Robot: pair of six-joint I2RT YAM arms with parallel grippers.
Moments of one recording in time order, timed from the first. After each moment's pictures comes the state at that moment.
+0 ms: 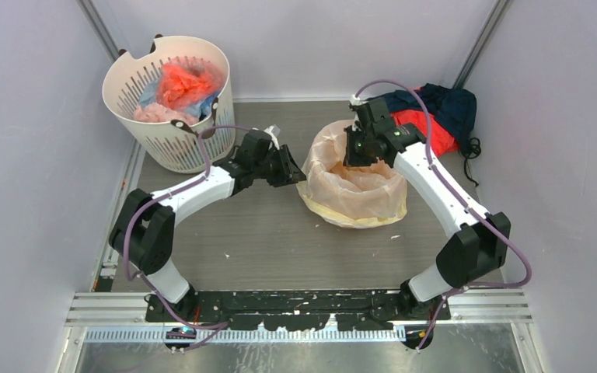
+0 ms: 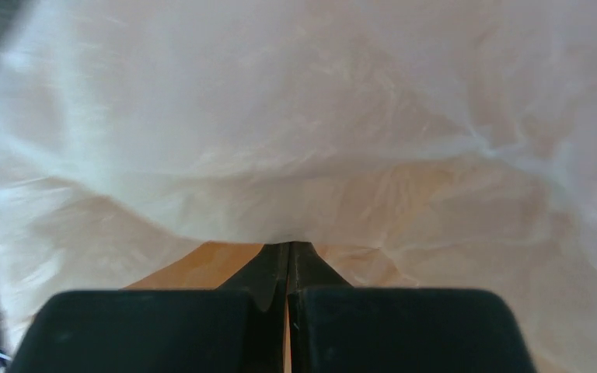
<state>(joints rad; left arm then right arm) -0.59 1.65 1.14 -0.13 0.28 -0.83 0.40 1.49 1.48 -0.83 -0.05 0.31</state>
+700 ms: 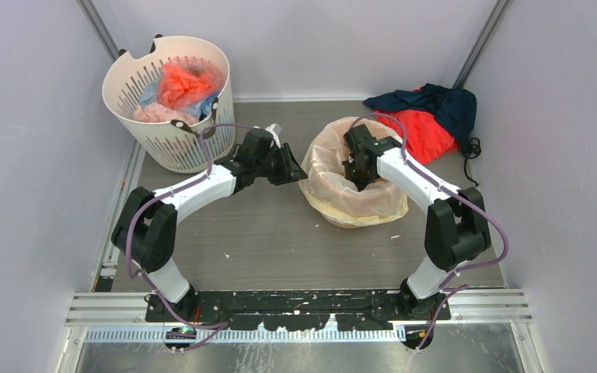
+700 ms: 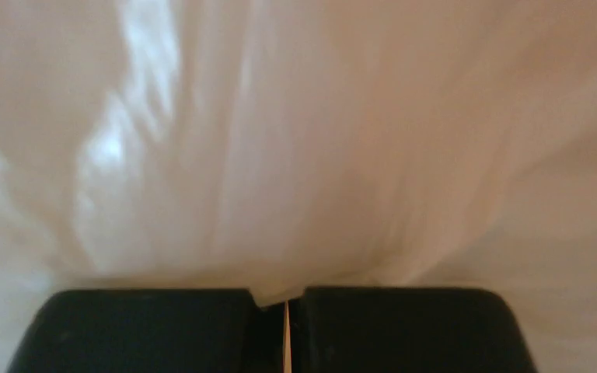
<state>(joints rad) -0.59 1.67 1.16 -0.12 0.28 -0.82 0.41 1.64 1.29 -0.90 0.01 0.32</state>
